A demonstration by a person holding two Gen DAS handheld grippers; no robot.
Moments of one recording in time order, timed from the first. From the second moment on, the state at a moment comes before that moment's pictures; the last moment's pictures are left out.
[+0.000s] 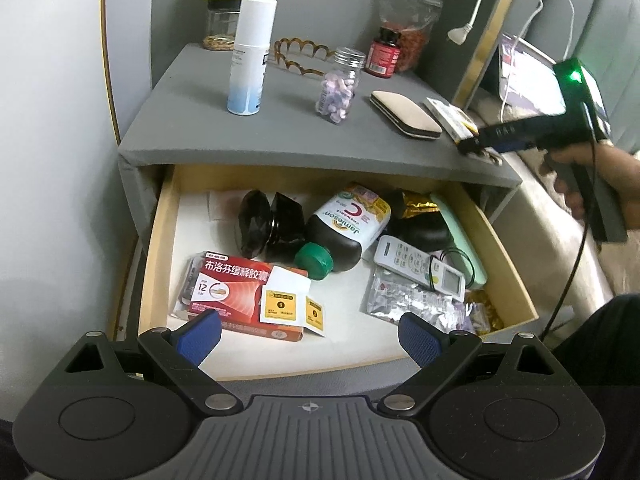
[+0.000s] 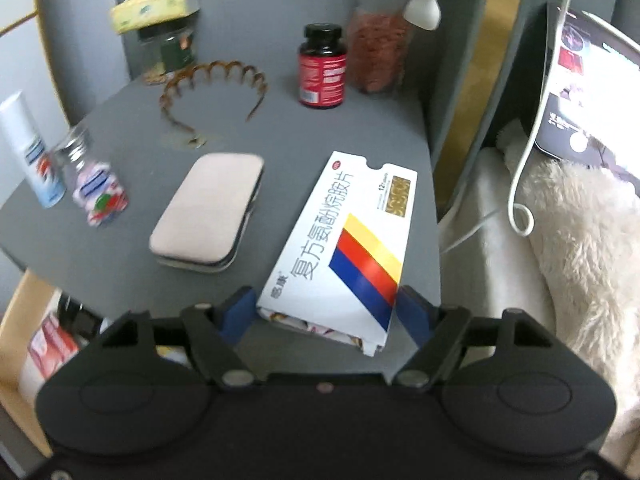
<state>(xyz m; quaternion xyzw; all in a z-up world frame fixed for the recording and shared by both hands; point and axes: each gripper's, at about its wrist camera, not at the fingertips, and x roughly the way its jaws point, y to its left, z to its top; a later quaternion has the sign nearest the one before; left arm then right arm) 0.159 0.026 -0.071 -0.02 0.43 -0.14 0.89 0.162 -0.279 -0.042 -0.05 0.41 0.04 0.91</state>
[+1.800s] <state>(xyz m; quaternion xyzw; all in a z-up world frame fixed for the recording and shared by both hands) 0.150 -0.044 -0.105 -0.01 0.51 -0.03 0.86 -0.098 -0.275 0.005 0.05 0.33 0.13 0.94</state>
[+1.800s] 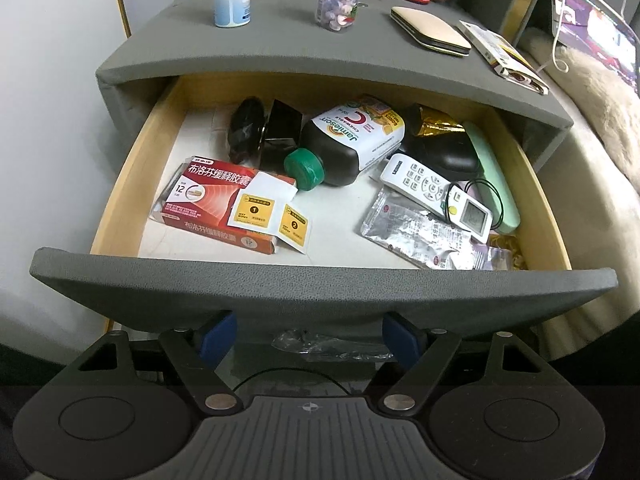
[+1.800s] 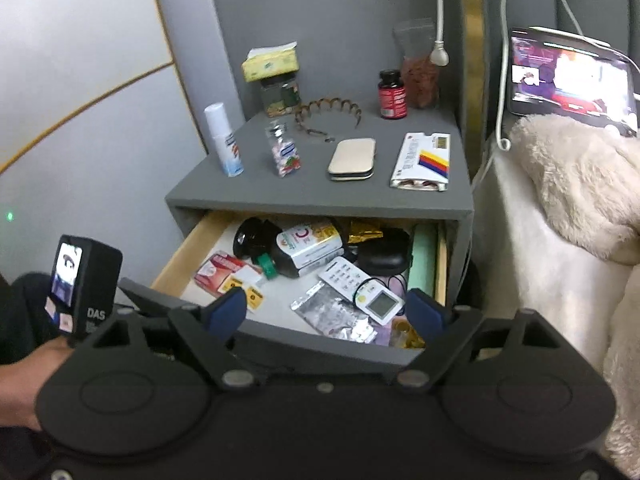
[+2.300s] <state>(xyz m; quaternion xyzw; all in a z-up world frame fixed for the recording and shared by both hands) 0.158 -0.048 -0.104 0.01 0.50 -0.02 0.86 -0.104 -0.323 -0.006 0.20 0.29 0.11 0.93</state>
